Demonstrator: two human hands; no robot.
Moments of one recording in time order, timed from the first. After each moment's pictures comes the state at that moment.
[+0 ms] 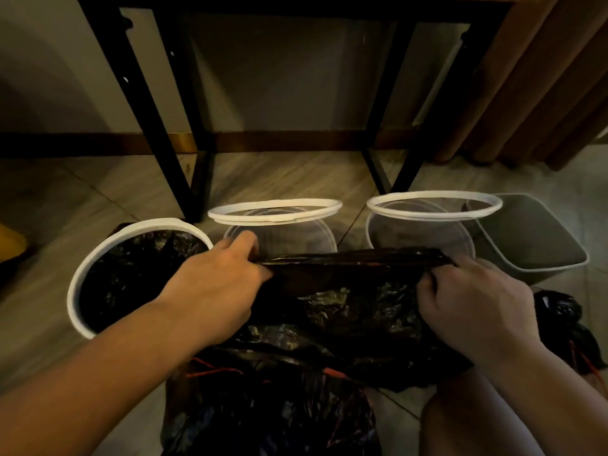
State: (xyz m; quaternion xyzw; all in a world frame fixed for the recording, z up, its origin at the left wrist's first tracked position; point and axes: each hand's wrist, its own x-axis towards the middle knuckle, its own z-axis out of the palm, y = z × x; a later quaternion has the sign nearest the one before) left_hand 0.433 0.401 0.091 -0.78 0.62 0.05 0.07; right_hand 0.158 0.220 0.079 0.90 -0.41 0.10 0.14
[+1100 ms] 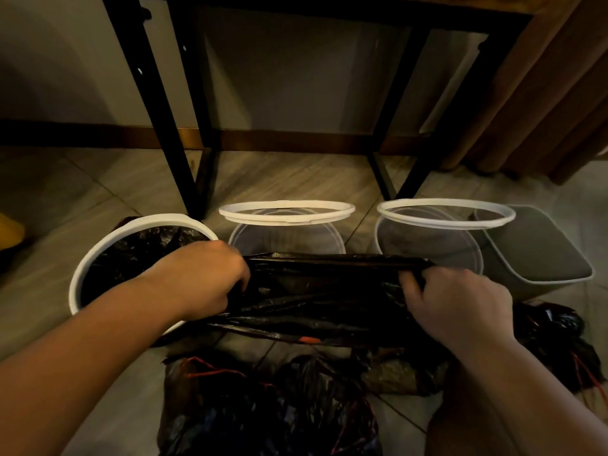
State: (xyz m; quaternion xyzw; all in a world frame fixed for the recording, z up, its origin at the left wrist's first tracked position) left_hand 0.497 0.404 0.064 -0.75 0.64 0.11 0.14; right_hand 0.193 0.216 0.061 0.87 -0.48 0.04 0.14
